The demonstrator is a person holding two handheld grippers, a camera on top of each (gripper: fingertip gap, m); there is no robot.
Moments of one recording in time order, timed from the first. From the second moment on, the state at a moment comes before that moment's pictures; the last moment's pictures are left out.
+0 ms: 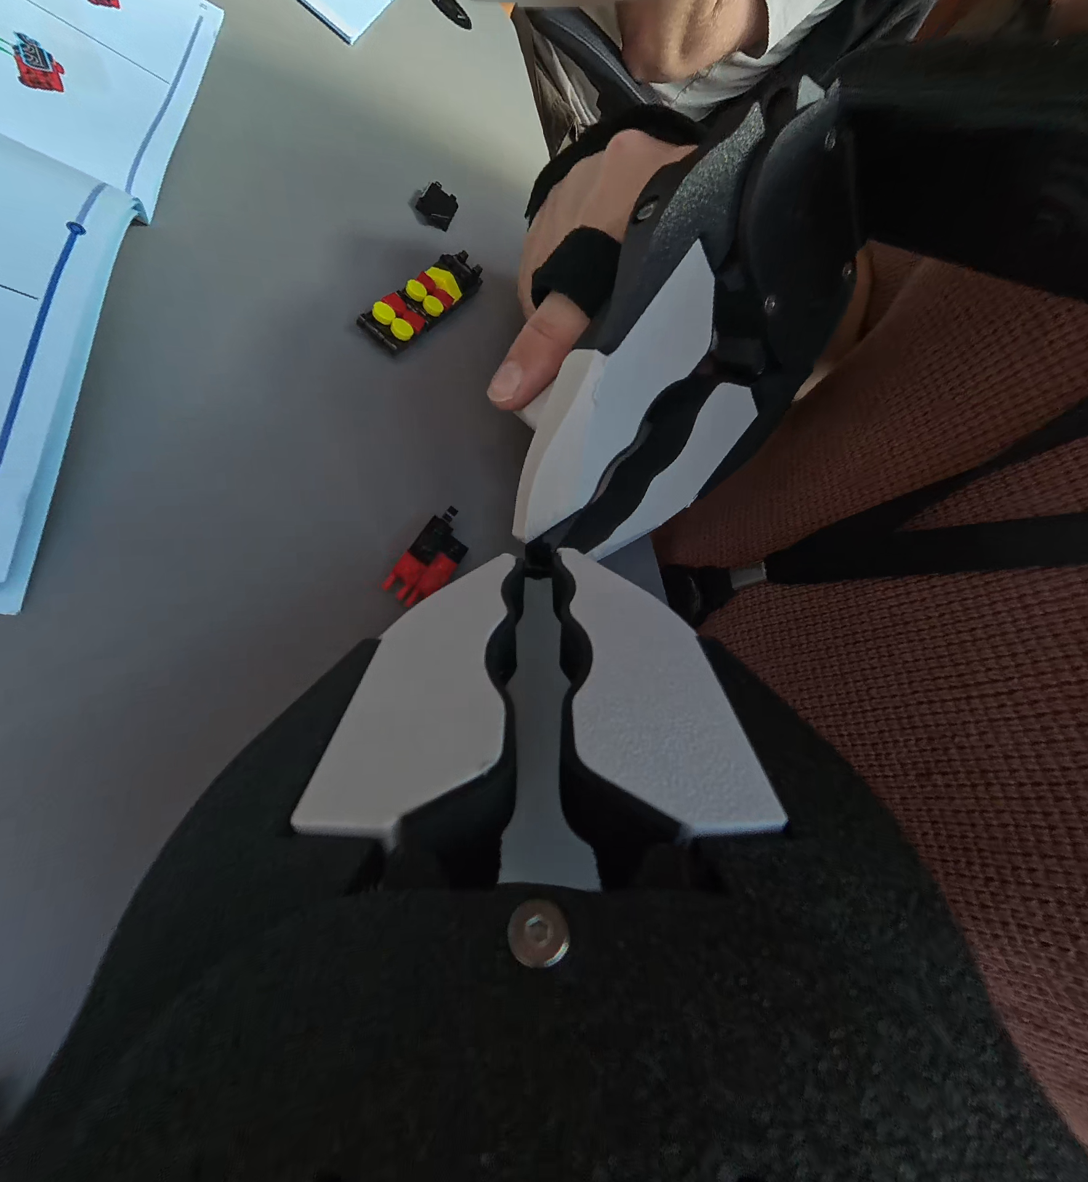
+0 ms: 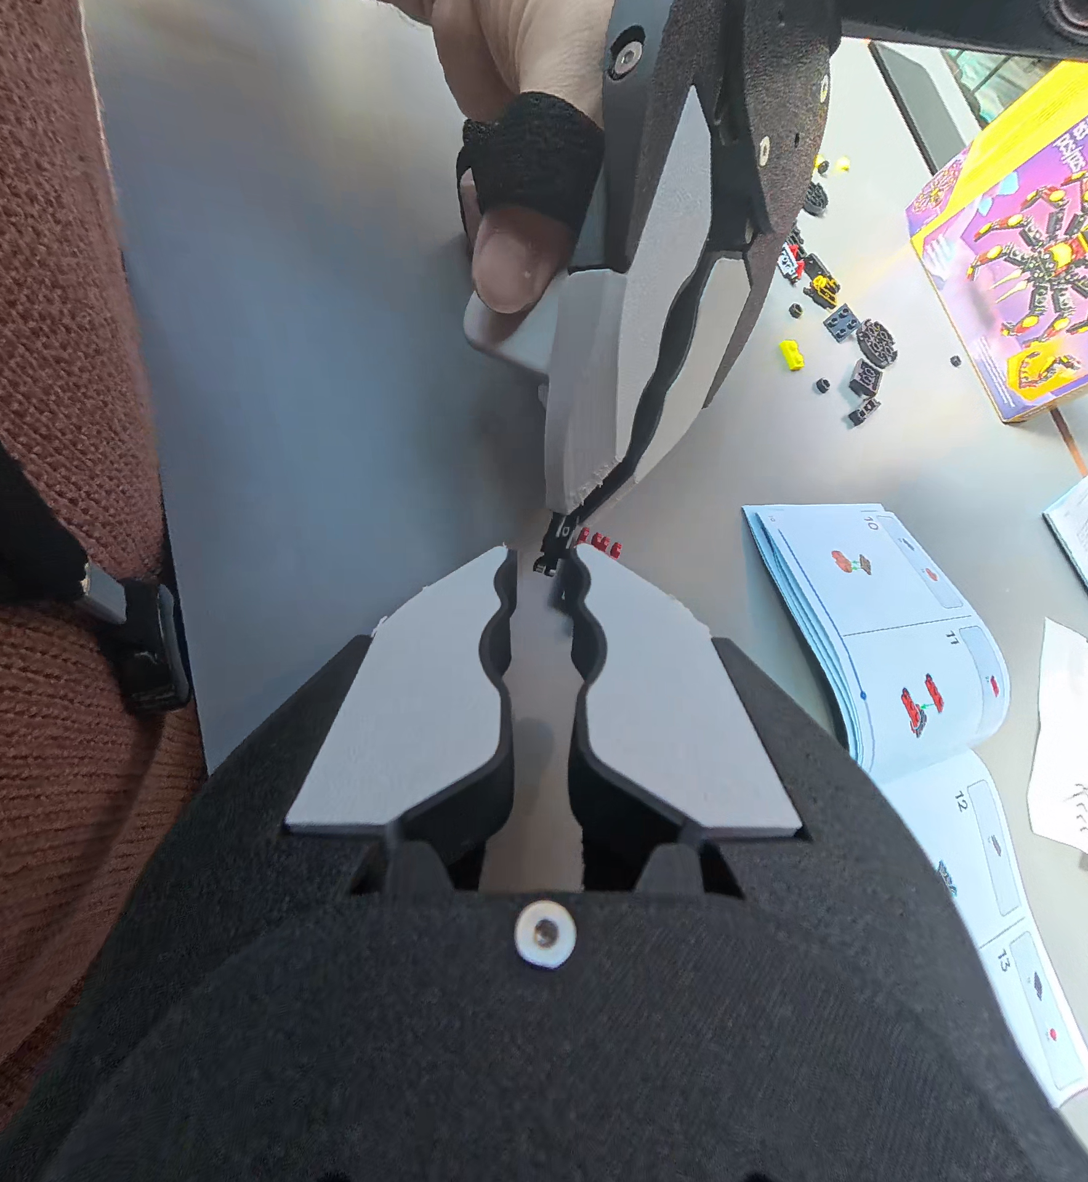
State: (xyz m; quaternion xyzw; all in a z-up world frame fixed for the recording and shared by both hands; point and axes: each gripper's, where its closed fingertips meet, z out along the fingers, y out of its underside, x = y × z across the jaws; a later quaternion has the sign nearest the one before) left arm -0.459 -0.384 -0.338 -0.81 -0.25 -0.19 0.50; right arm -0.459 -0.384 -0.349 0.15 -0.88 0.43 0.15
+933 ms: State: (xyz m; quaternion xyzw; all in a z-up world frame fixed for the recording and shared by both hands) left arm -0.460 -0.381 -0.316 -0.85 0.08 0.16 0.49; right arm -0.452 -0.375 -0.317 -0.10 -0.81 0.40 -0.42
